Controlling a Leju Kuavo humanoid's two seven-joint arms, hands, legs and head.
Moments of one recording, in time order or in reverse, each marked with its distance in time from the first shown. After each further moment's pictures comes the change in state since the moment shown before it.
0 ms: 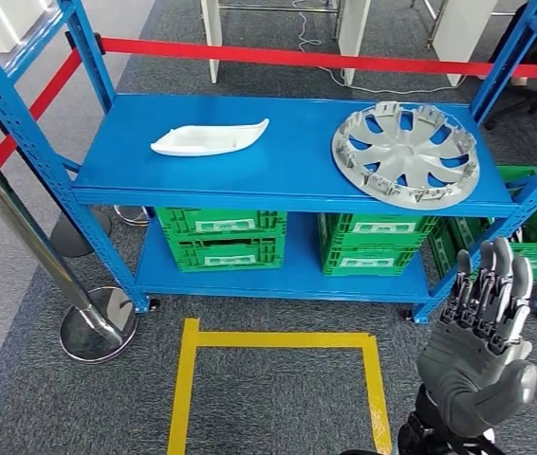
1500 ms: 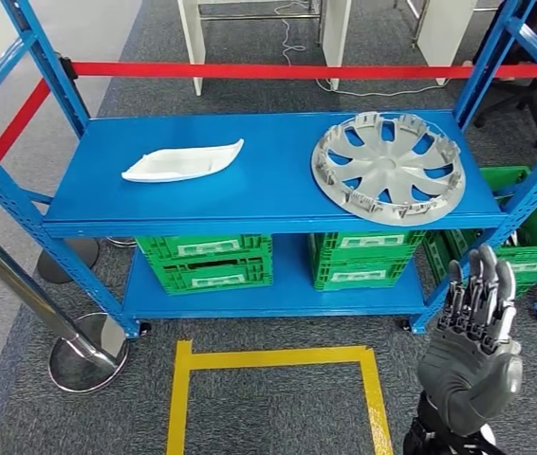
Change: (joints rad) left arm -0.018 0.004 -0.004 0.027 -0.066 0.051 0.001; right arm 0.051 0.000 -0.041 0.027 -0.016 0.023 0.033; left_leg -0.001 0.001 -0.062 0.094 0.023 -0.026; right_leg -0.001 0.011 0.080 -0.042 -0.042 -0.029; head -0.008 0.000
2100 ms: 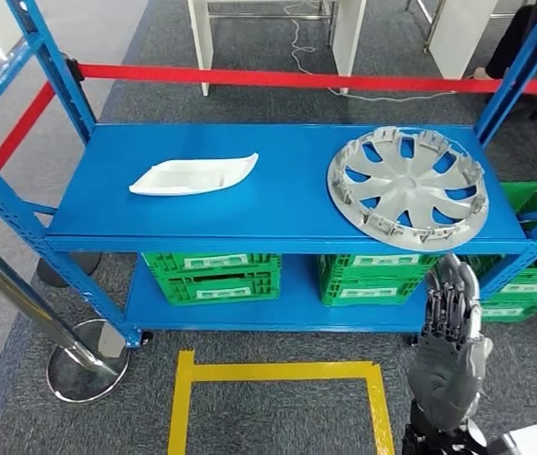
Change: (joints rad) left arm 0.000 0.000 -0.001 0.001 -0.036 0.012 0.008; right arm 0.029 -0.005 -0.003 0.039 0.064 -0.010 0.093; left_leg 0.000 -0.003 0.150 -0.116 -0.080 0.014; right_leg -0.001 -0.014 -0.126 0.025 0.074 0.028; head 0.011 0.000
